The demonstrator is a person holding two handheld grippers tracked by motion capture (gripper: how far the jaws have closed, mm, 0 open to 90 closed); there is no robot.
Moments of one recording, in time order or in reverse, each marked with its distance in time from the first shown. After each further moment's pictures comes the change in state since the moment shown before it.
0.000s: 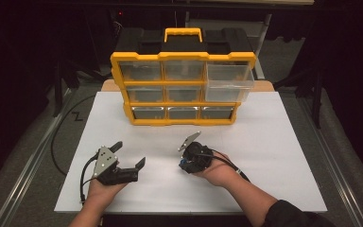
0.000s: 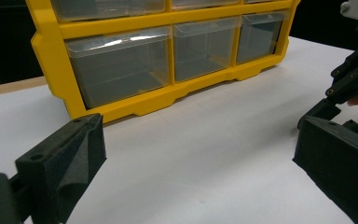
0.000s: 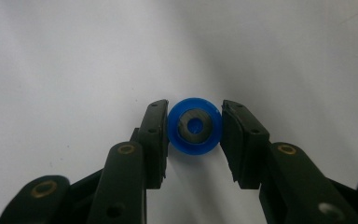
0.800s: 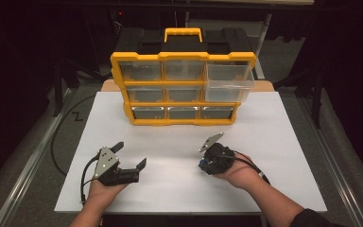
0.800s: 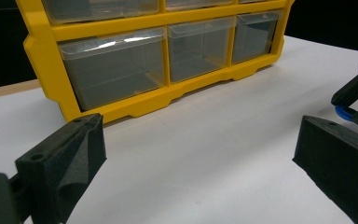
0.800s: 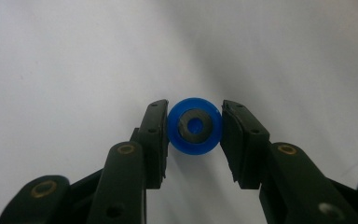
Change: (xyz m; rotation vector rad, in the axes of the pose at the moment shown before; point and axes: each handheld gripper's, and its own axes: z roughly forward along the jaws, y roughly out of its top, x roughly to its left) left arm -0.002 0.000 0.000 -0.002 -0.010 0.012; right arm -0.019 -0.043 -0.036 0.029 -0.055 0.029
